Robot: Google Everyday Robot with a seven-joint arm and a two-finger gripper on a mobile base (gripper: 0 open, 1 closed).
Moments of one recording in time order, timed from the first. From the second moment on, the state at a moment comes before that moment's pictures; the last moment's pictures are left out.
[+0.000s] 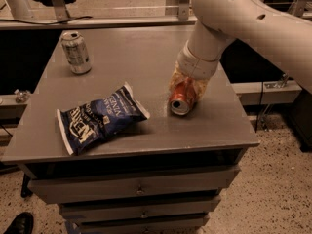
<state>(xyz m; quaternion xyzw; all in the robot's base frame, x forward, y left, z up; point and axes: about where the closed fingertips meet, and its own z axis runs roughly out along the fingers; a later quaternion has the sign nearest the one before) 0.583 -0.093 0.835 -0.97 0.19 -0.08 0.12</state>
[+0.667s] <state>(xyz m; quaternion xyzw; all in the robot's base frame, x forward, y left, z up) 0.577 -0.094 0.831 -0.98 0.17 -0.06 0.09</state>
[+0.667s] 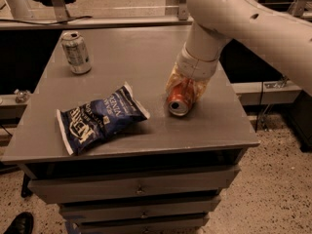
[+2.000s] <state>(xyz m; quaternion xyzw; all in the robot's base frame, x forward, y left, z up) 0.576 -0.093 0.832 -0.98 0.16 -0.07 0.07</state>
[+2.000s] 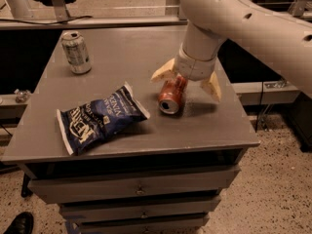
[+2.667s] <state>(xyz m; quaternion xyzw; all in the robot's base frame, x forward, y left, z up) 0.576 -0.091 0.834 -0.99 0.13 -0.08 0.05</state>
